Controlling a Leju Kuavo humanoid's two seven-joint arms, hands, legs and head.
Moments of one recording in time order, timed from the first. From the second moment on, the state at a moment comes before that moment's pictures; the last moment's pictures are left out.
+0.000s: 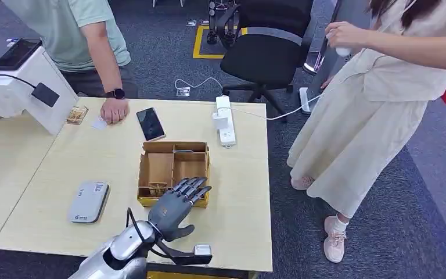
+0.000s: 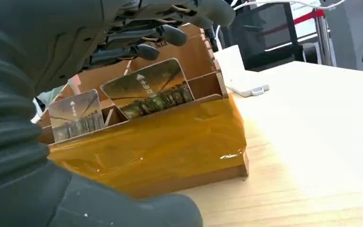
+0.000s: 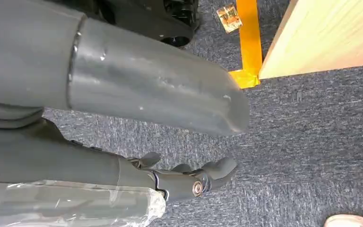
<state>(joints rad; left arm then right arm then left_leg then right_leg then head) -0.22 0.20 -0.77 -1.34 -1.05 0.17 -0.10 -0.08 0.27 -0.72 -0.26 0.72 -0.27 -0.38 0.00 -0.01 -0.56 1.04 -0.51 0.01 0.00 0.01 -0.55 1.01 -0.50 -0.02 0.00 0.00</state>
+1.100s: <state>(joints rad) -0.26 0.18 -0.77 -1.32 -1.13 0.30 -0.08 -0.08 0.27 -0.72 -0.25 0.71 -0.28 -0.38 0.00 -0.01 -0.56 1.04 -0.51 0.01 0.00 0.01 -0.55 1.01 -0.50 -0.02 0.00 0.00</state>
